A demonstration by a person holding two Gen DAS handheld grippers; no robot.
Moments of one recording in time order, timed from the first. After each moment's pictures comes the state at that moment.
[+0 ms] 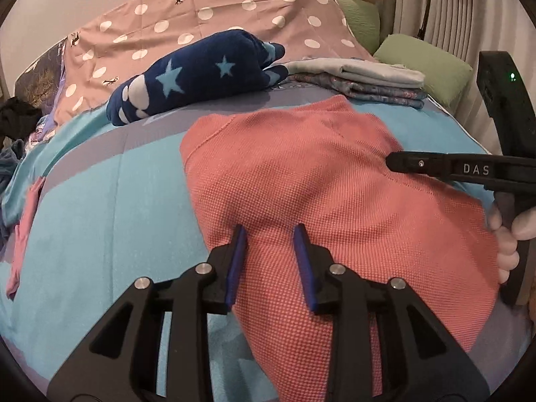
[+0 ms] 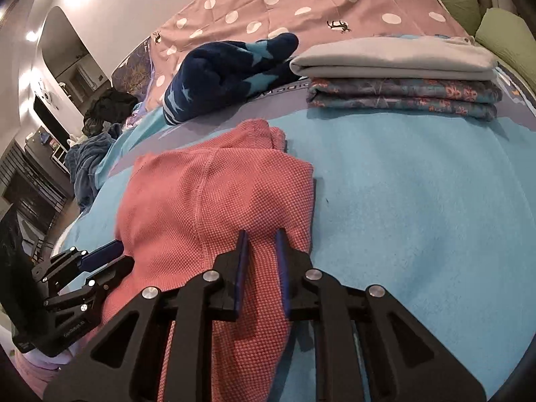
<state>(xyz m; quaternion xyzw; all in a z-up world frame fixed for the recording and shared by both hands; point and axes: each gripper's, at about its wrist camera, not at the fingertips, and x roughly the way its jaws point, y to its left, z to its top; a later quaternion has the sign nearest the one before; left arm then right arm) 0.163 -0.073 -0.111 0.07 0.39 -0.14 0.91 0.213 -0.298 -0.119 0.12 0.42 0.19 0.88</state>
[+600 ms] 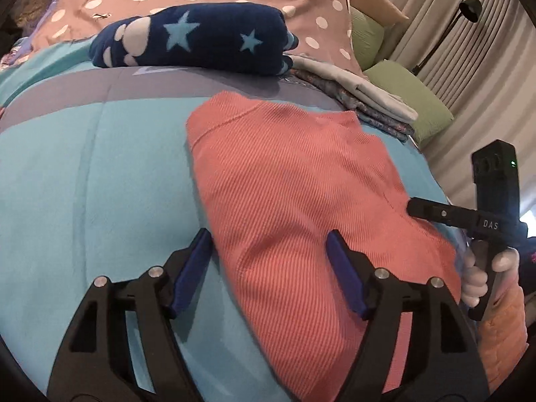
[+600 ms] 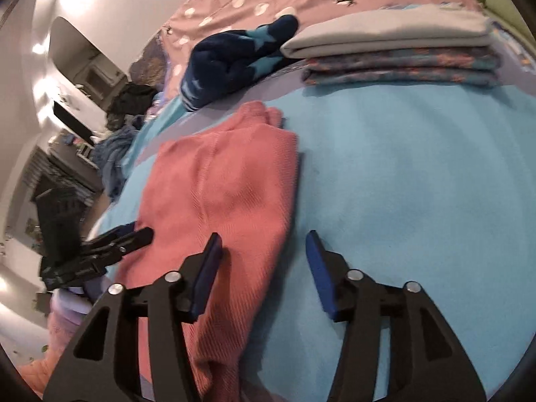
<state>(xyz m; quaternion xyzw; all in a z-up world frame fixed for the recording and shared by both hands) 0.202 -0.030 -0.121 -0.09 0.45 -0.21 0.86 0.216 -0.329 -0.121 0.18 0.47 0.27 0.82</state>
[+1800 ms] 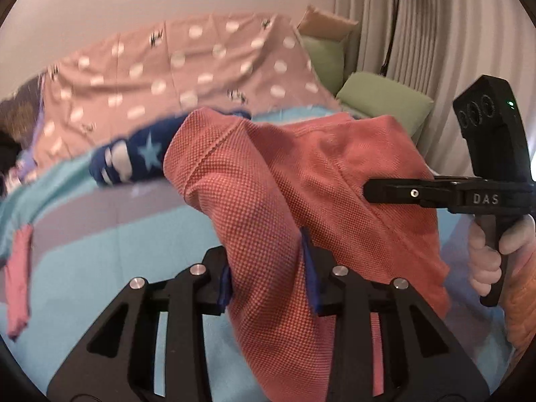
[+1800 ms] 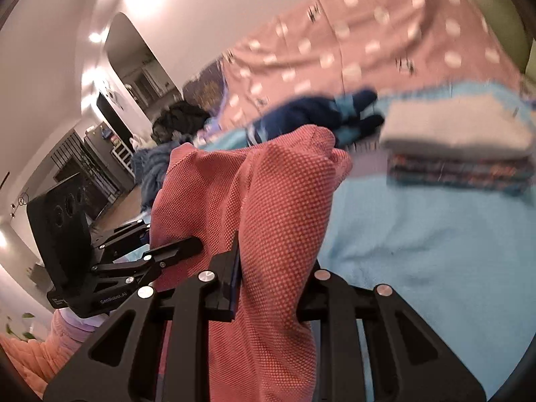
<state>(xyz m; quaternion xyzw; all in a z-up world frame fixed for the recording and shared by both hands) 0.153 -0.074 -0.023 0.05 0.31 -0.22 0.92 0.165 -0.300 -0.021 0.13 0.33 0.32 0.88</state>
